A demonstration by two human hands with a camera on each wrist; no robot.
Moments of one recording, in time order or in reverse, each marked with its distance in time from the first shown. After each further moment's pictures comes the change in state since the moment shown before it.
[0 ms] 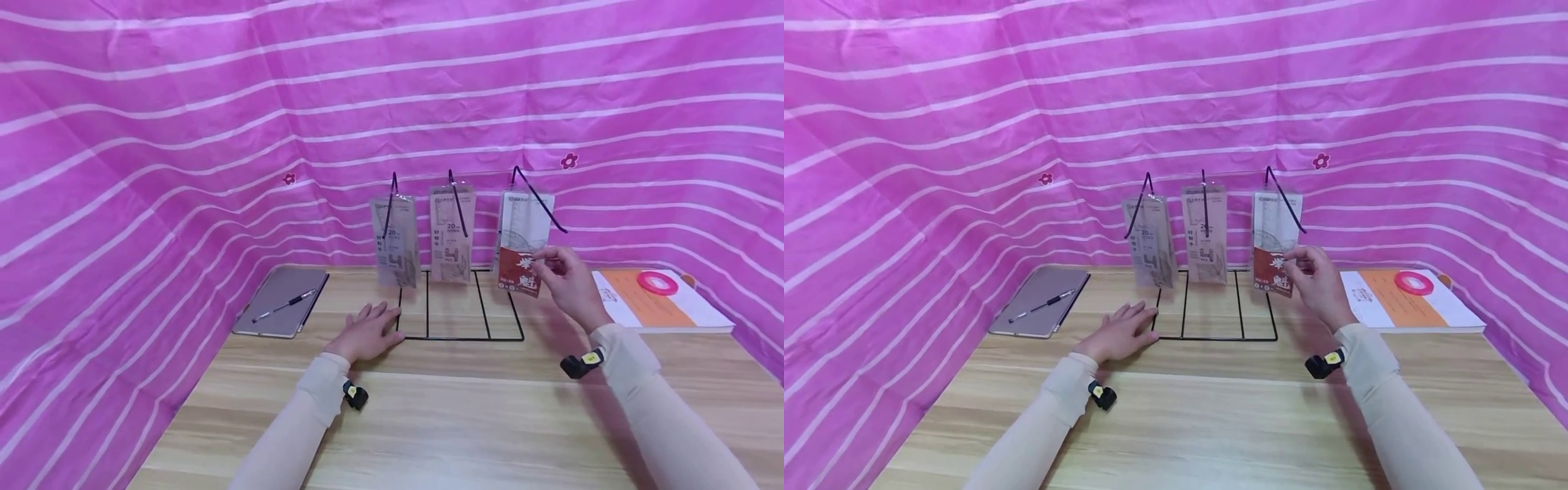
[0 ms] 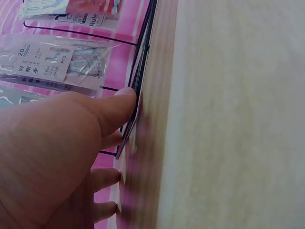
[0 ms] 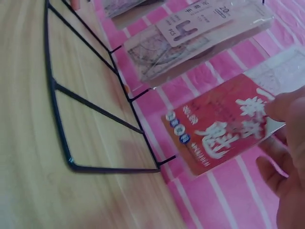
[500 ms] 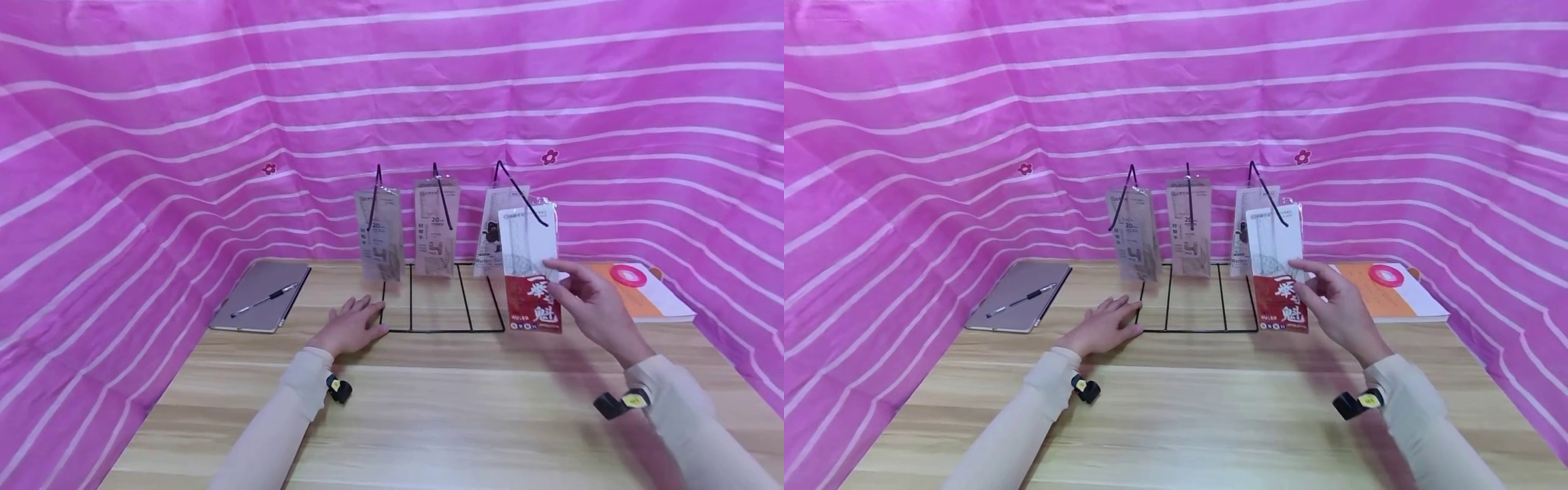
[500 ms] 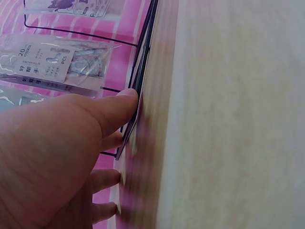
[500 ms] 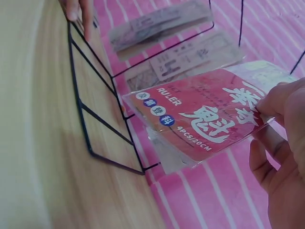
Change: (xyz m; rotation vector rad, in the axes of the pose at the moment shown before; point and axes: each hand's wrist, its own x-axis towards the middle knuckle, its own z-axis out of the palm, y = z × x) left_hand 0.003 -0.003 -0.001 -0.001 0.004 0.004; right_hand -0.063 -0.032 -0.058 -0.109 -0.079 -0.016
